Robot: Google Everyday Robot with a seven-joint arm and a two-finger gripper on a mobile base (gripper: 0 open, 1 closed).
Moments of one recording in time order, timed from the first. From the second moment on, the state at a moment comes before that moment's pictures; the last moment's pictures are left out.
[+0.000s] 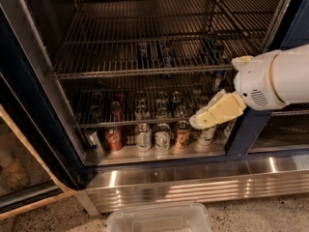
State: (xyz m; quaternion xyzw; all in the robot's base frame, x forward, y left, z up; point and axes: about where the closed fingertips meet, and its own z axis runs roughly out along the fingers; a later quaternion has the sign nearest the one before) arm 0.477 -0.135 0.923 -0.43 0.80 0.09 0.40
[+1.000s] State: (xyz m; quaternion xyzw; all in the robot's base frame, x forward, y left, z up) arm 0.491 -0.091 0.902 -0.36 0.79 0.14 0.48
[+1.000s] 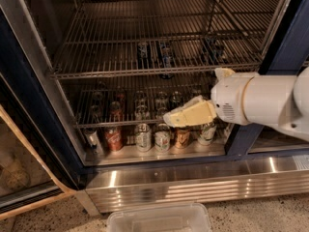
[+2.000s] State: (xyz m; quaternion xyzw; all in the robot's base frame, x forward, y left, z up) arm 0.533 -0.027 0.877 -0.25 0.77 0.23 0.55
